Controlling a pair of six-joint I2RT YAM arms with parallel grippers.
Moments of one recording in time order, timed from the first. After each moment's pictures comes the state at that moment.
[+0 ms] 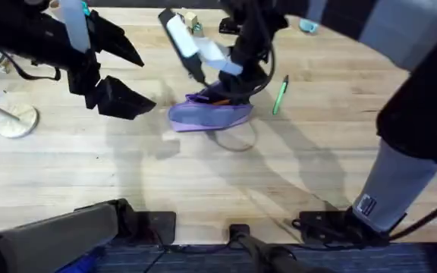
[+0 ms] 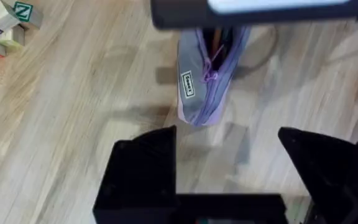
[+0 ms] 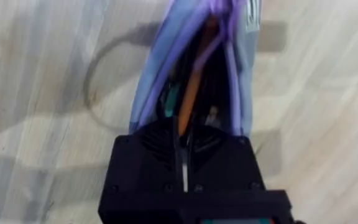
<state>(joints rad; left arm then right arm) 0.23 1.39 1.37 -1.45 0.69 1.36 0.58 2.07 1.82 -1.31 -0.27 -1.43</state>
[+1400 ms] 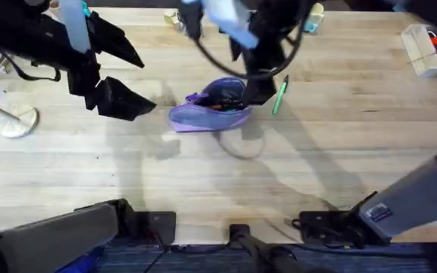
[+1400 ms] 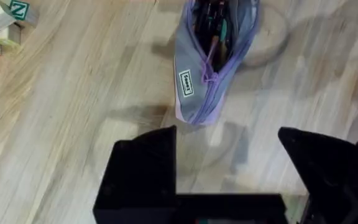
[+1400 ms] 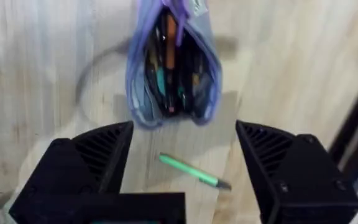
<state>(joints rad) 0.23 1.39 1.37 -1.46 0.69 1.36 0.56 1.85 1.82 -1.32 -0.23 -1.12</state>
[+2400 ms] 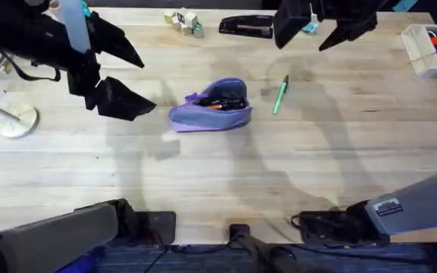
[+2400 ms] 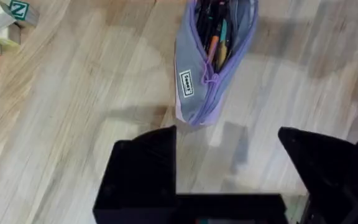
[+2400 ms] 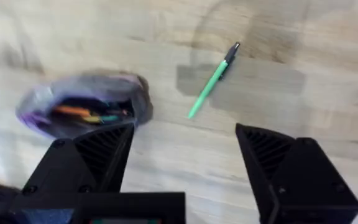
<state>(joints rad) 0.23 1.39 1.37 -1.46 0.69 1.36 0.22 1.74 1.82 -1.34 -0.12 0.18</state>
